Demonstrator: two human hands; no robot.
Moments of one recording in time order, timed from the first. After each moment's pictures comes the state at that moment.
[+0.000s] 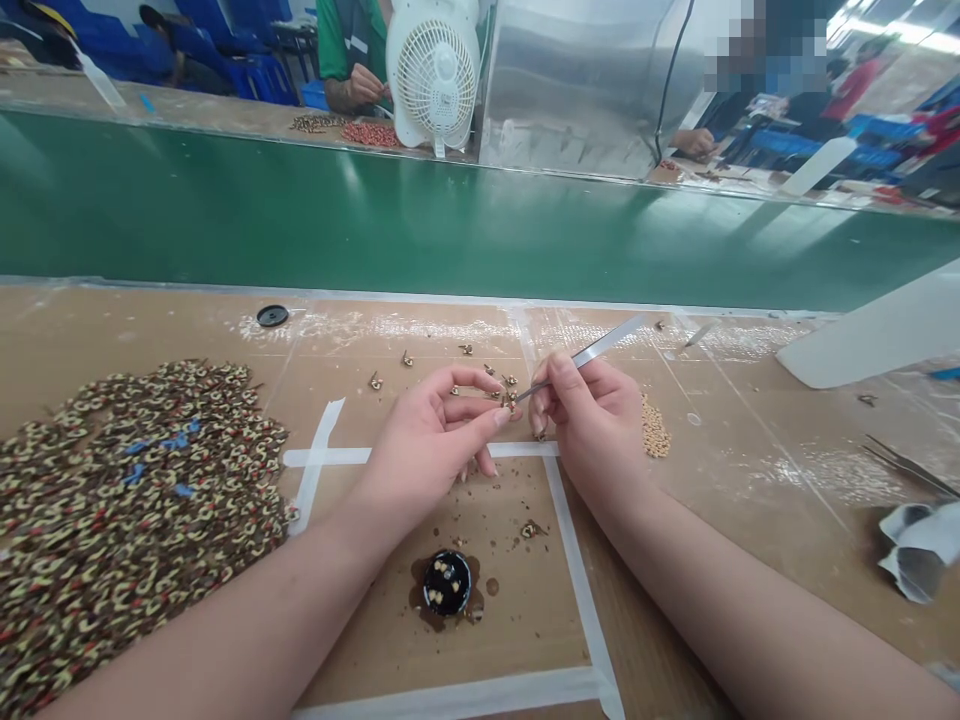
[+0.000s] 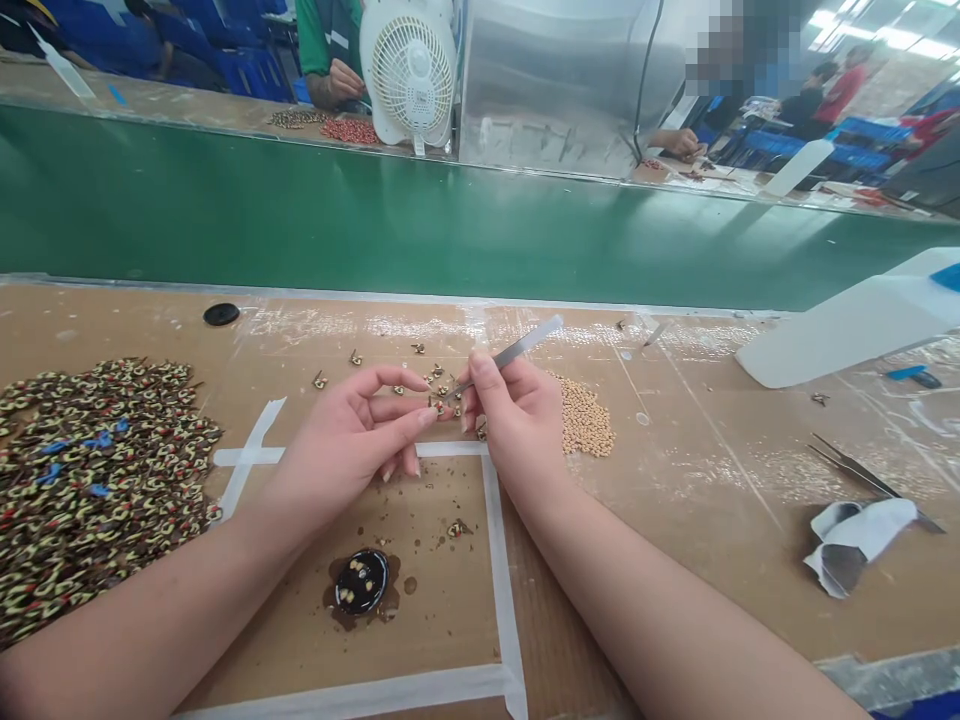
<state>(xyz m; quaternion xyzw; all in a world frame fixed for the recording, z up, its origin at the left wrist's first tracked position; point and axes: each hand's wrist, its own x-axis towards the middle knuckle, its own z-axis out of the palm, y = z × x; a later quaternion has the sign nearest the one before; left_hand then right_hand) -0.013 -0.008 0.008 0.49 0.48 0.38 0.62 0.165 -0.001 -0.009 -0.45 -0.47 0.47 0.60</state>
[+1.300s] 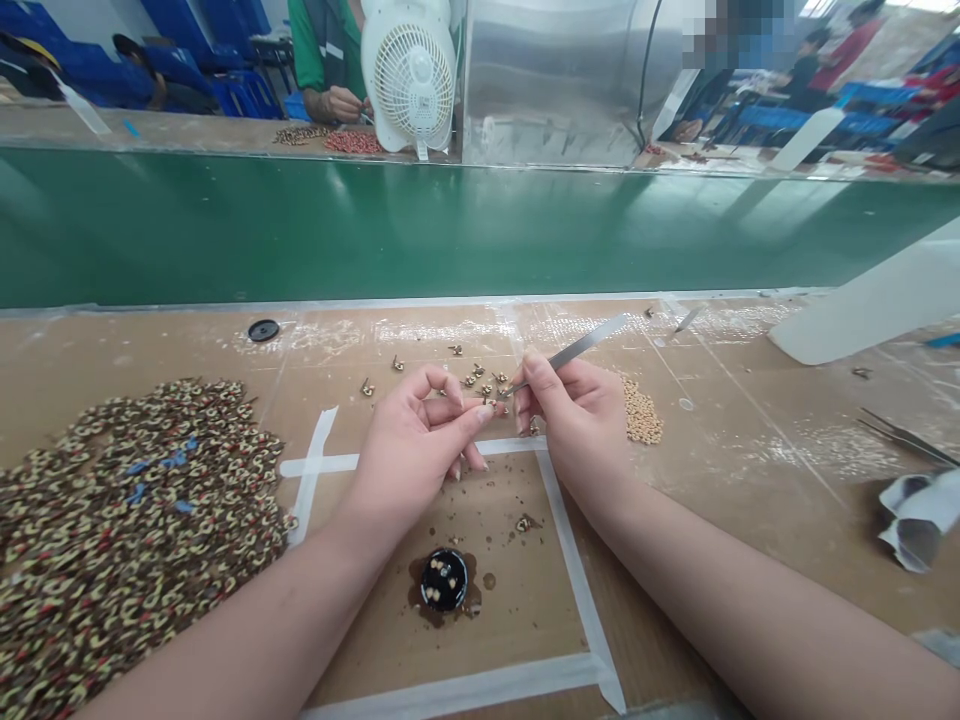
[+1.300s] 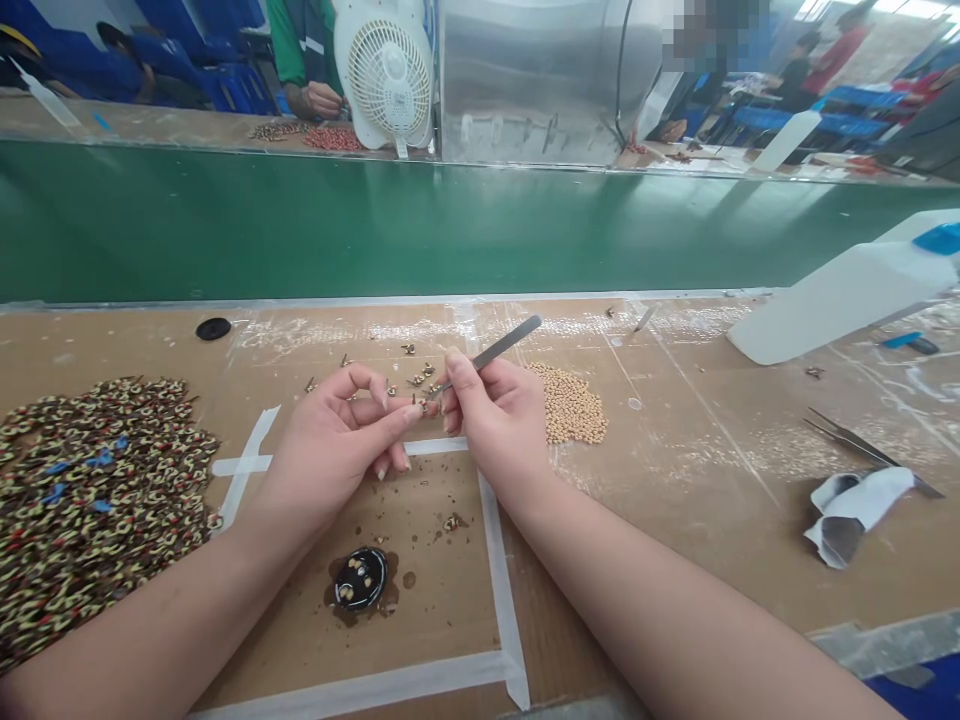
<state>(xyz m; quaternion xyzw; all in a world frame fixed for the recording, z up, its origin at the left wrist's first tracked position) -0.011 -0.007 0.002 0.49 0.48 0.43 0.60 0.156 -0.006 -0.004 -0.47 -0.47 0.44 0.60</state>
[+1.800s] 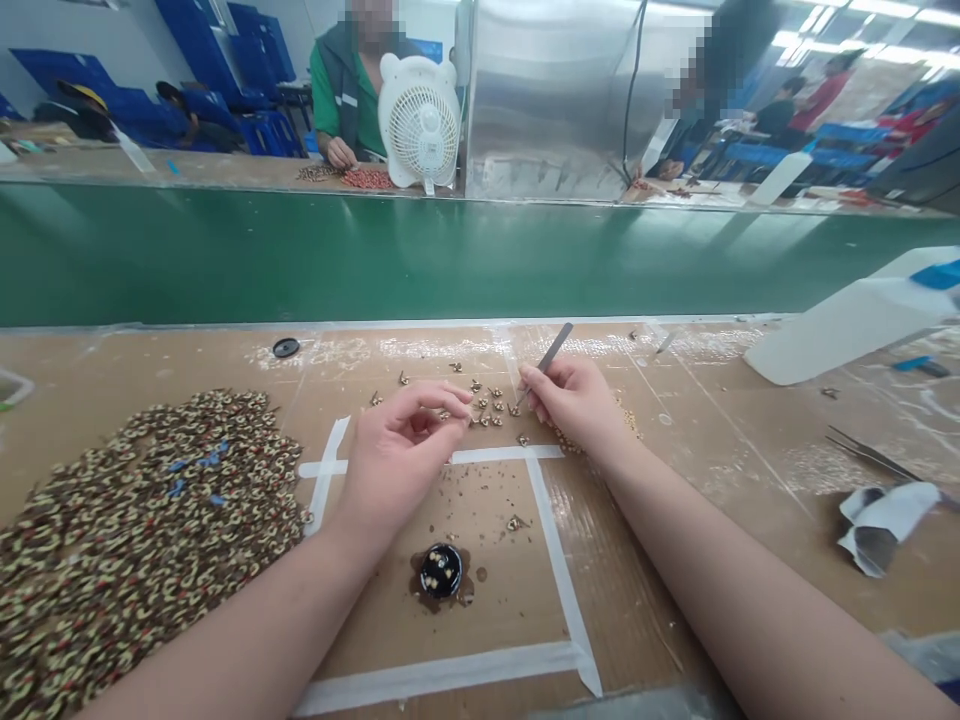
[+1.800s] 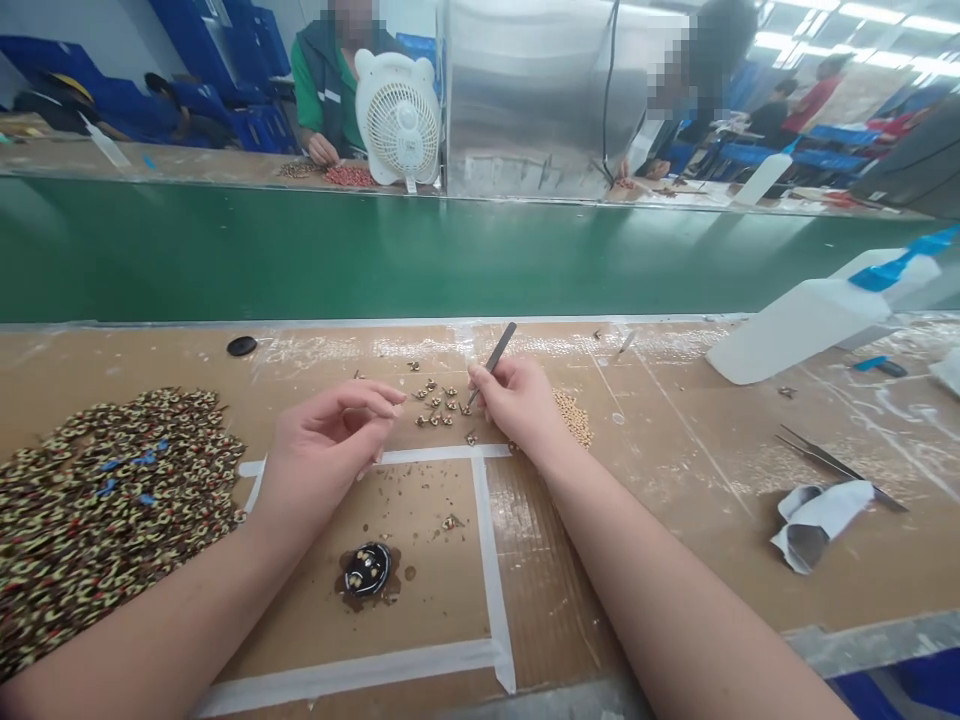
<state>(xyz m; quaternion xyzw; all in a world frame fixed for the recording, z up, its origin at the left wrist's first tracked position) -0.024 -0.018 0.014 0.58 0.47 0.51 0.42 0.204 0.030 0.001 -0.63 -0.57 0.37 0.37</state>
